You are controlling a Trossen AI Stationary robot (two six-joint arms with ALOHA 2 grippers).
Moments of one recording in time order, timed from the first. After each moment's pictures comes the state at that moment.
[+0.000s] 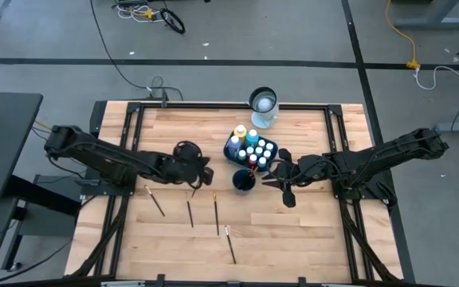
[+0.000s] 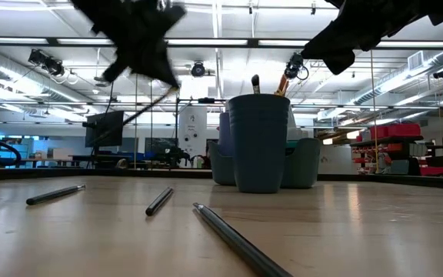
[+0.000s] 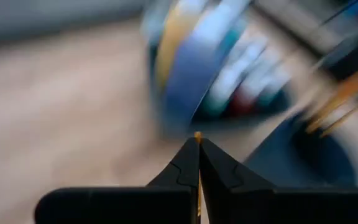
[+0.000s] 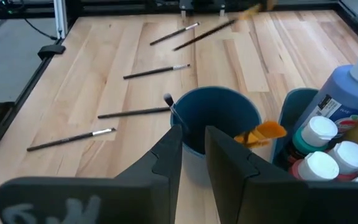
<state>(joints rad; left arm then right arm) -0.19 1.36 0.88 -0.31 -0.69 -0.93 0.18 1.08 0.64 -0.01 0.13 0.12</state>
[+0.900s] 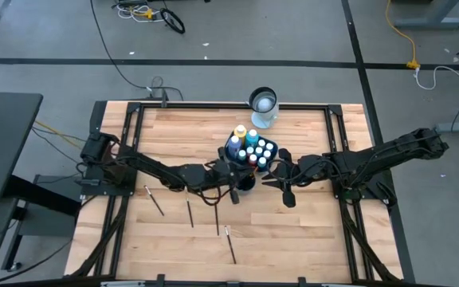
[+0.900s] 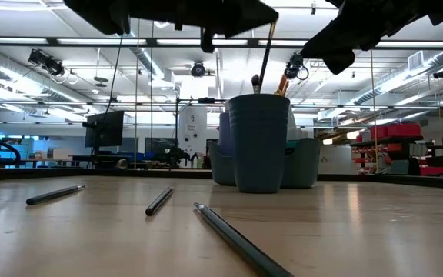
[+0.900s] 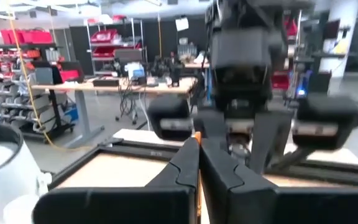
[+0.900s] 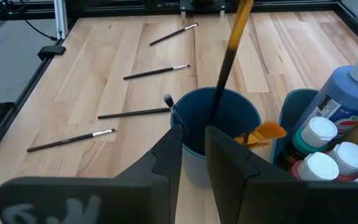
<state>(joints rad) -0.21 1.75 0.94 0.92 -0.51 0.04 0.18 1.08 0.64 0.00 0.13 0.12</state>
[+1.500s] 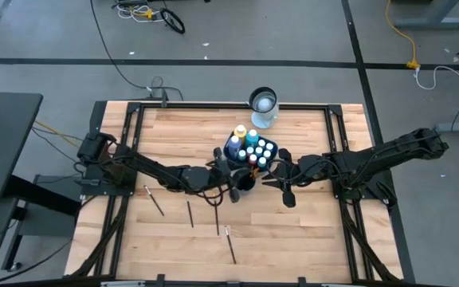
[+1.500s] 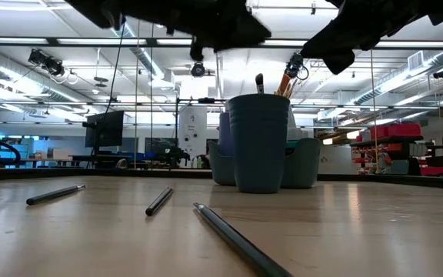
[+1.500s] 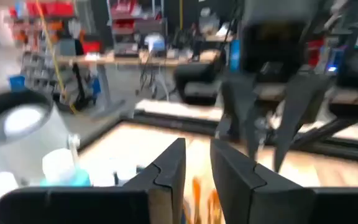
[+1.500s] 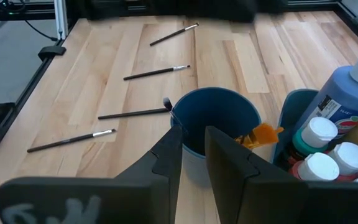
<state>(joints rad) -0.22 1.73 0.94 0.75 -0.62 -0.03 0.18 1.08 0.64 0.00 0.13 0.12</state>
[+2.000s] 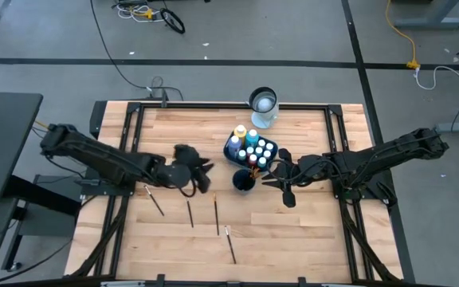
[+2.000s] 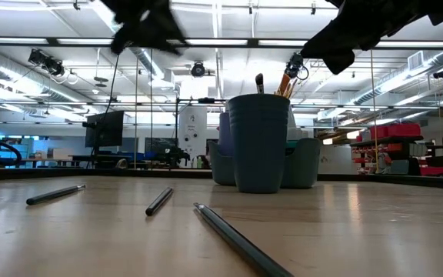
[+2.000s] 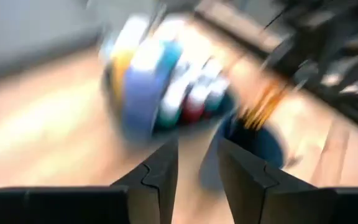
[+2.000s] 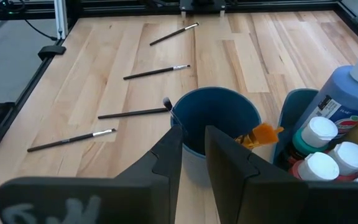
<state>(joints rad) -0.27 1.30 0.95 -0.28 -0.71 -0.74 0.18 1.08 0.64 0.00 0.13 0.12</state>
